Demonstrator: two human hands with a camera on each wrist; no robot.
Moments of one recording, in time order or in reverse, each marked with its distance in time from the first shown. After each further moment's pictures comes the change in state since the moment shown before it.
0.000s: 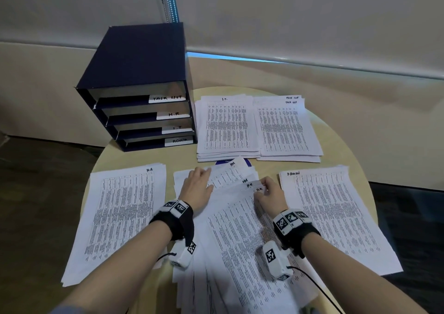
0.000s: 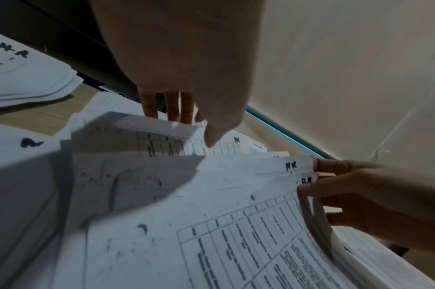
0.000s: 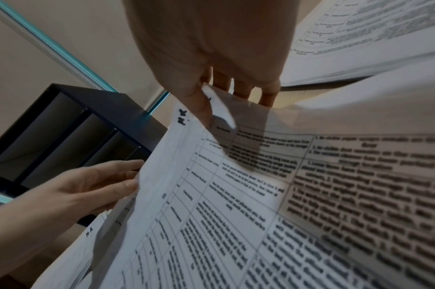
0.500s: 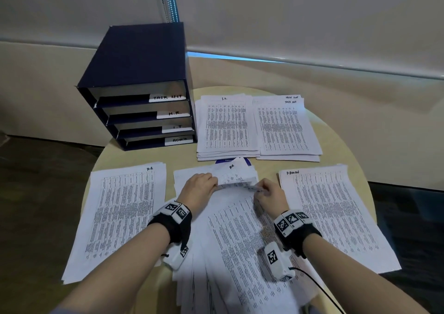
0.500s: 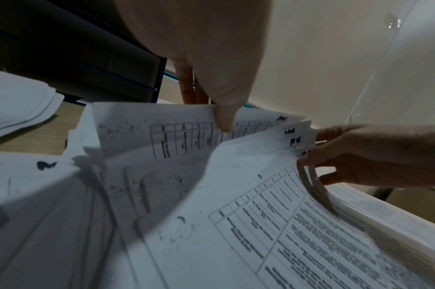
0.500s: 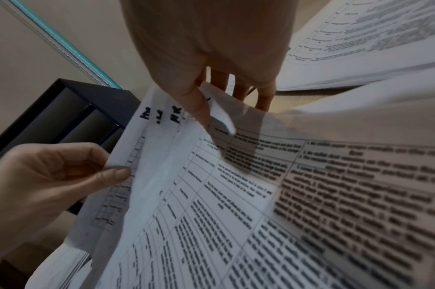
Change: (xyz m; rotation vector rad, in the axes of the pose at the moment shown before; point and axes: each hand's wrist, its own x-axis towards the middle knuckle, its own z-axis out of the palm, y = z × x) left_hand -0.011 0.008 -0.009 0.109 0.179 0.324; right_hand -0.002 0.005 -0.003 -0.006 -0.029 -0.050
